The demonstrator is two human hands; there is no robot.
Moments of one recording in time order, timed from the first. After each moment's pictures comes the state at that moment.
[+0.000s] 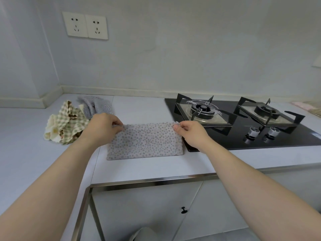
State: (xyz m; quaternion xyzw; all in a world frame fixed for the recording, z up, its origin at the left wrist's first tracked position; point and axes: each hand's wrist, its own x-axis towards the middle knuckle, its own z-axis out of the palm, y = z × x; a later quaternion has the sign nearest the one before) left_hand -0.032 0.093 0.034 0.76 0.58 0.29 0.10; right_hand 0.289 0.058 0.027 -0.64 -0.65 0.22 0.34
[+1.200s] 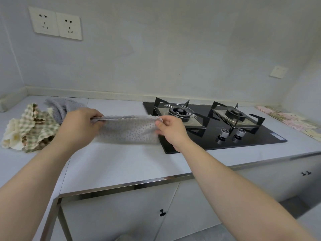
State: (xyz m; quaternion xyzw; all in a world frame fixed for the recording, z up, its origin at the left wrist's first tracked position) left_hand -0.011 0.074 0.055 0.76 0.52 0.39 0.05; right_hand 0.281 0.055 0.042 -0.58 -0.56 0.31 0.51
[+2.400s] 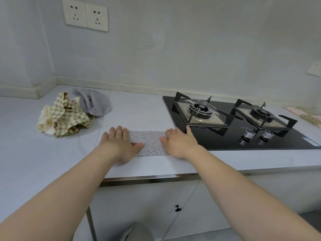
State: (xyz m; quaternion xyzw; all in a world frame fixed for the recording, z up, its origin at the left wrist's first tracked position) left_hand 0.028 0.064 -0.005 0.74 0.65 -0.09 0.13; right_hand 0.252 0.059 0.006 -0.67 -0.73 0.01 -0.10
